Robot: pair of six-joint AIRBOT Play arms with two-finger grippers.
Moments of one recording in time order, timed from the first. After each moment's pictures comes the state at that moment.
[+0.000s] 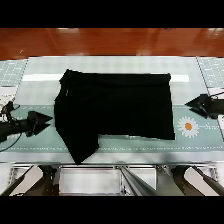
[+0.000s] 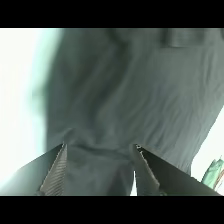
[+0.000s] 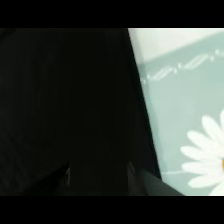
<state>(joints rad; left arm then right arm) 0.73 -1.03 0.45 0.70 -1.27 -1.10 -0.59 -1.04 0.80 -0.92 1.27 1.29</state>
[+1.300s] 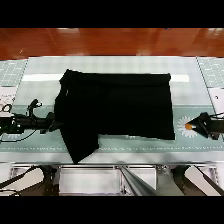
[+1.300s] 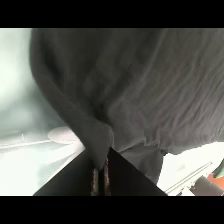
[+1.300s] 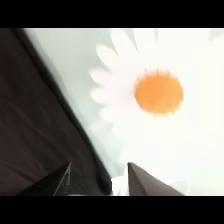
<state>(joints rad) 0.45 -1.25 0.51 0.73 -1.18 -1.07 -0.78 -1.06 0.62 -1.07 1.30 1.34</state>
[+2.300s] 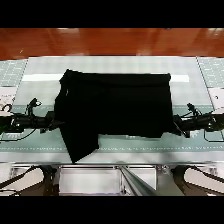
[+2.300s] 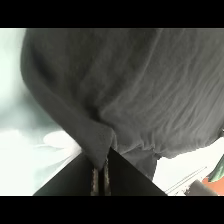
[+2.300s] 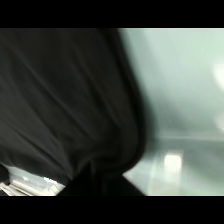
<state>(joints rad) 0.45 -1.25 0.52 0.71 -1.17 -1.09 -0.46 -1.32 0.59 -0.89 1.26 1.27</state>
